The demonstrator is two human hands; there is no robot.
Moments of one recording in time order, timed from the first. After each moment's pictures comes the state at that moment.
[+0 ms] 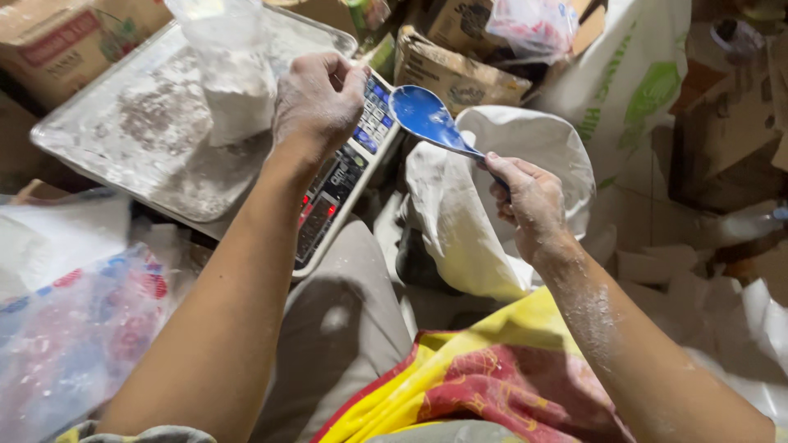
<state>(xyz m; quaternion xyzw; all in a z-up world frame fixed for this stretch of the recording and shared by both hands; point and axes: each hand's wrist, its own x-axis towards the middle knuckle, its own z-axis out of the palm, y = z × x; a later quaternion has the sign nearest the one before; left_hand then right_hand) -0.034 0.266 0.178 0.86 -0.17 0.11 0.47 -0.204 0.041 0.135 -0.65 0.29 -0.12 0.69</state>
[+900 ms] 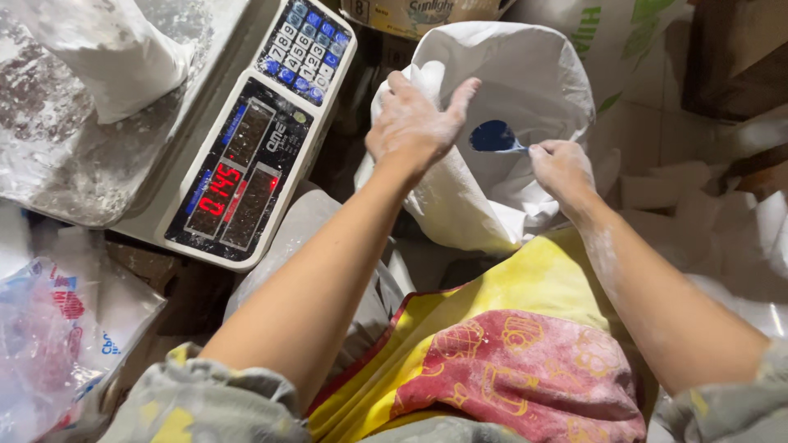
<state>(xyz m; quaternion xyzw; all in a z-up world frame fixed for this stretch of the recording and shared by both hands) -0.093 0.086 0.080 0.93 -0.09 -0.12 0.33 -0.227 -0.133 -0.022 -0.88 0.36 -0.07 0.31</state>
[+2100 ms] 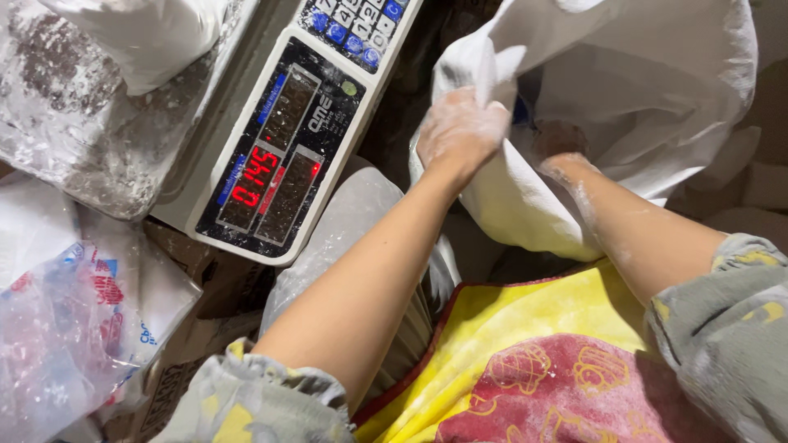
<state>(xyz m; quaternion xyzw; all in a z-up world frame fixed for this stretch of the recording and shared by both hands) -0.056 0.085 -0.001 0.91 -0.03 -0.21 0.35 -0.082 -0.156 -0.254 -0.96 0.22 0.12 0.07</state>
